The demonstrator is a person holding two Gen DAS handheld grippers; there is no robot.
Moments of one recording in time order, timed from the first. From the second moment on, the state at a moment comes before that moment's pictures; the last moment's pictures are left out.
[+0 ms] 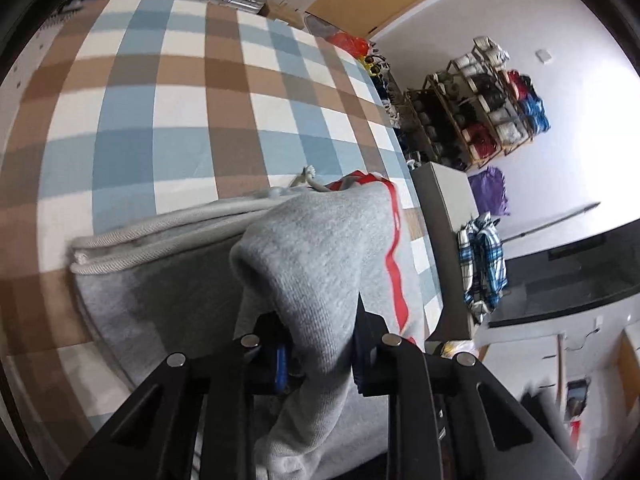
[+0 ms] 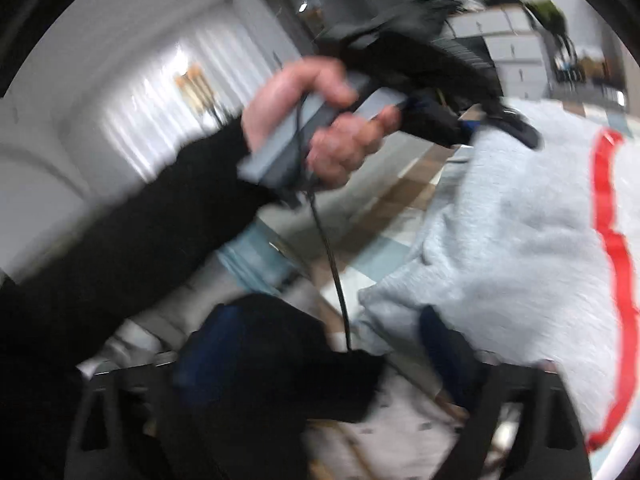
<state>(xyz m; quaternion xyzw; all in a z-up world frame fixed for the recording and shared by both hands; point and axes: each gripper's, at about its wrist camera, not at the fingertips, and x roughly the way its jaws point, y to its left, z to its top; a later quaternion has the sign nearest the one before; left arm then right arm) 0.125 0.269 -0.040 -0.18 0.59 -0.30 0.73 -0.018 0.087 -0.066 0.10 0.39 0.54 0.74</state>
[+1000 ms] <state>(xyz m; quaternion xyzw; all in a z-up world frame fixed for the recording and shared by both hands) 0.135 0.351 -0.098 -0.26 0.63 -0.25 0.69 0.086 0.077 -0.098 0.14 0.53 0.40 0.74</state>
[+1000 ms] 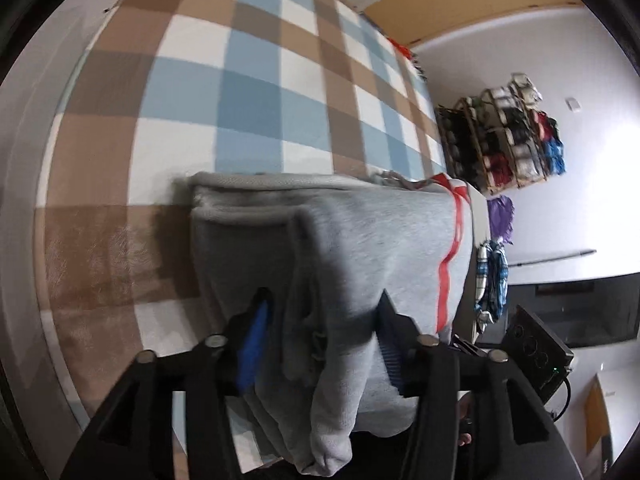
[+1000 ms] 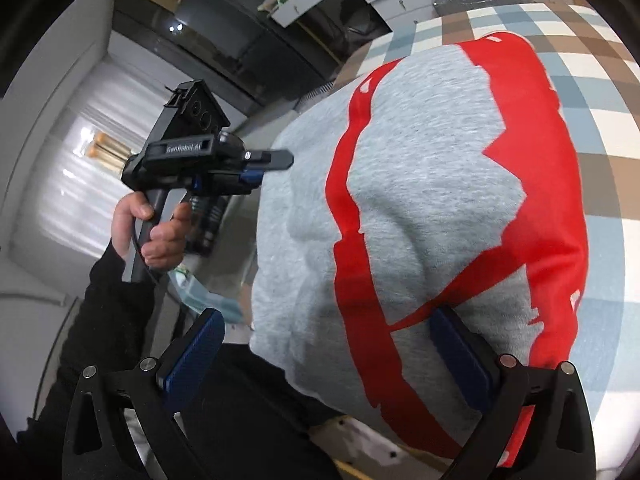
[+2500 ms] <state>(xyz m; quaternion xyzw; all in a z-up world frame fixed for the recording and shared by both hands) 0.040 0.353 -0.066 -0.22 0.58 -0.28 0.73 0.117 0.035 -0.123 0.35 0.53 0.47 0.61</state>
